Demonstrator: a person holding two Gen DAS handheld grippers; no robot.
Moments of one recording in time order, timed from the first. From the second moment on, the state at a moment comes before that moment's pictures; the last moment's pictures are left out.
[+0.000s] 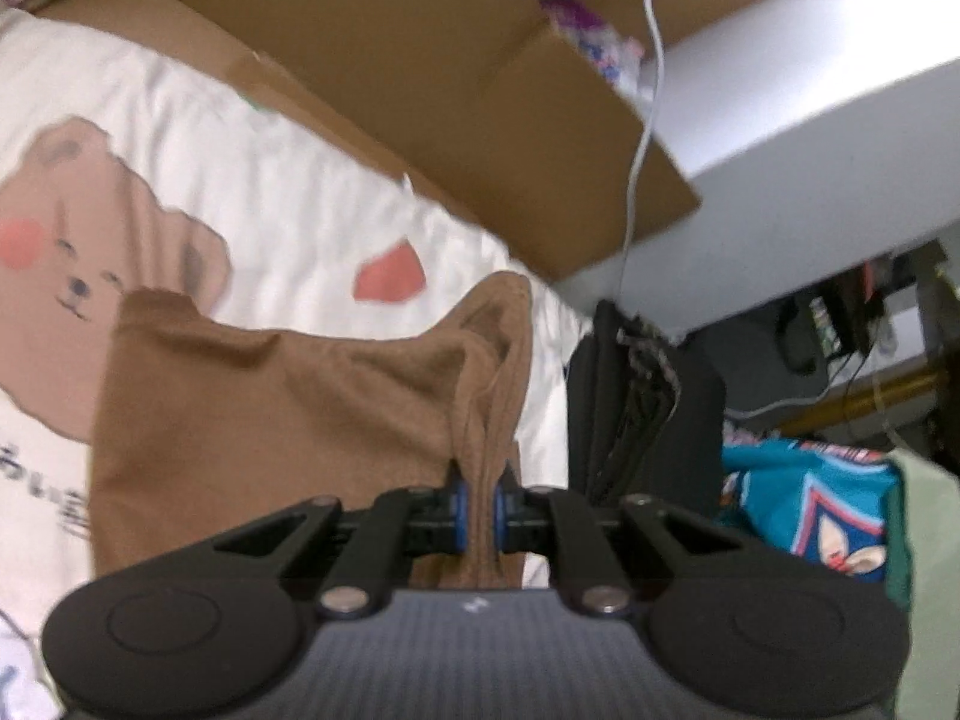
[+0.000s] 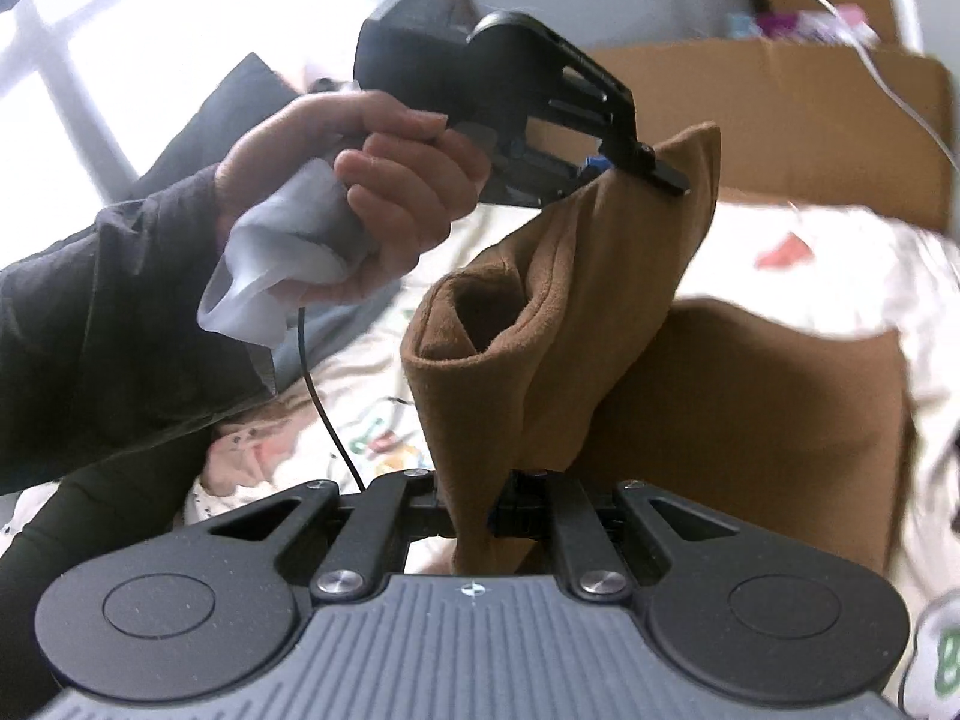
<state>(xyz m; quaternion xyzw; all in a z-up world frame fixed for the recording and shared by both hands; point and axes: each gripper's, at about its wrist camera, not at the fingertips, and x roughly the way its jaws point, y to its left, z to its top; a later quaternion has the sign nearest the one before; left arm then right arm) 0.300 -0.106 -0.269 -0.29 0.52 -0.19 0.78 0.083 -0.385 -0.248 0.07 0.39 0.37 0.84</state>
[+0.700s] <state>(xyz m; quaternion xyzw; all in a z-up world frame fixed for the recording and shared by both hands) 0.307 -0.227 -0.335 -0.18 0.57 -0.15 0.78 0.088 -0.448 -0.323 0.23 0.46 0.26 0.82</state>
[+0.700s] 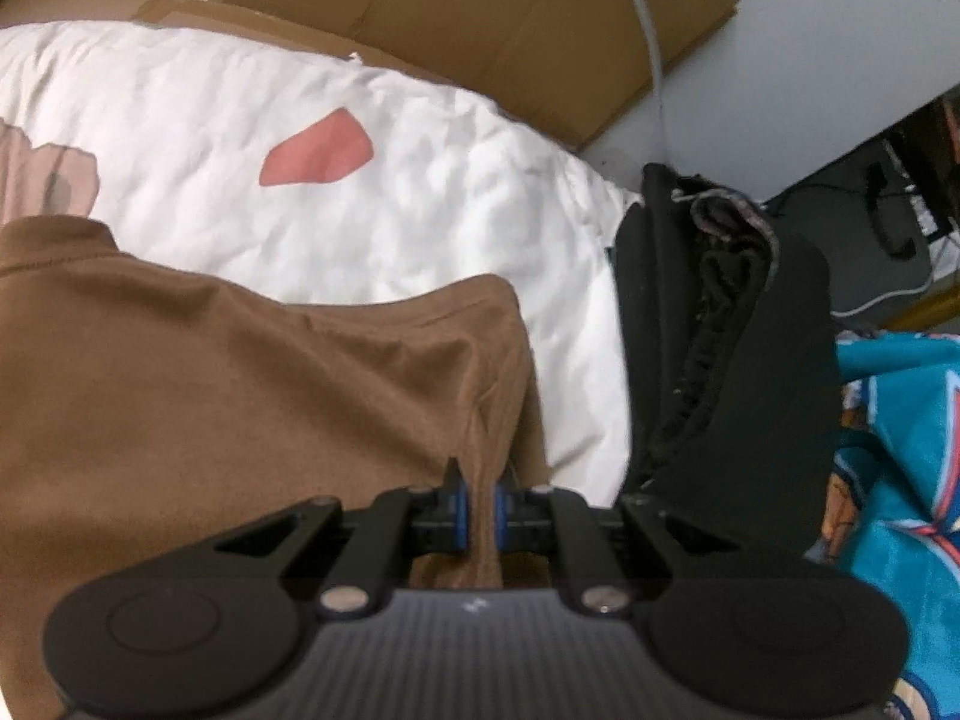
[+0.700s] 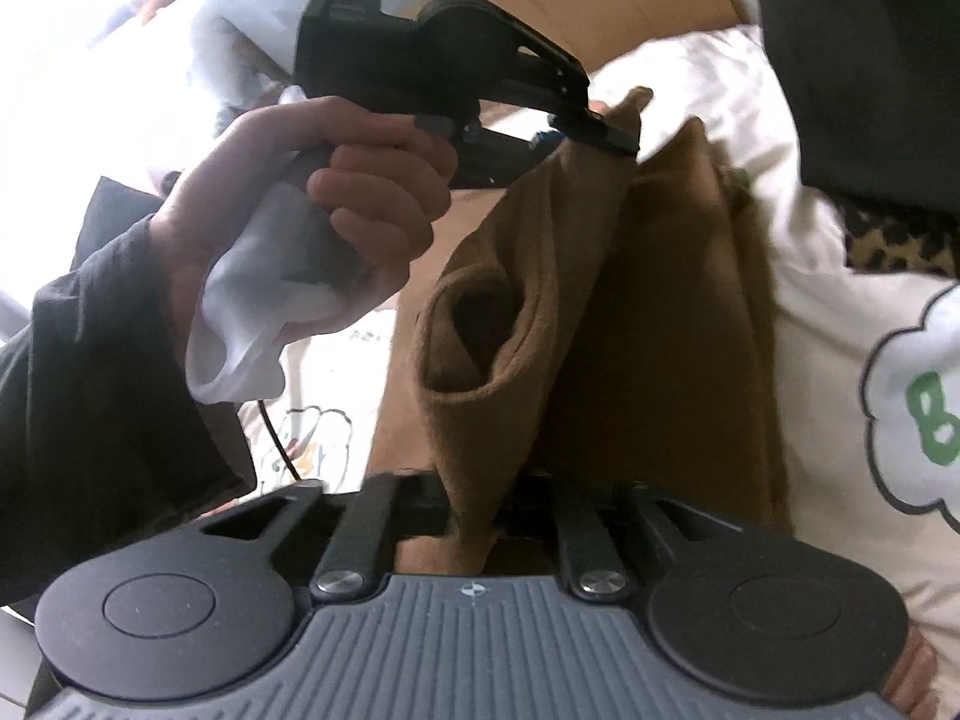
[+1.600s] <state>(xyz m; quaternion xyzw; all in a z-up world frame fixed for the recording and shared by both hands) 0.301 -0.241 -0.344 -0.16 0.57 -0.13 0.80 0.153 -0.440 -0.318 0.24 0.55 0.26 0.75</state>
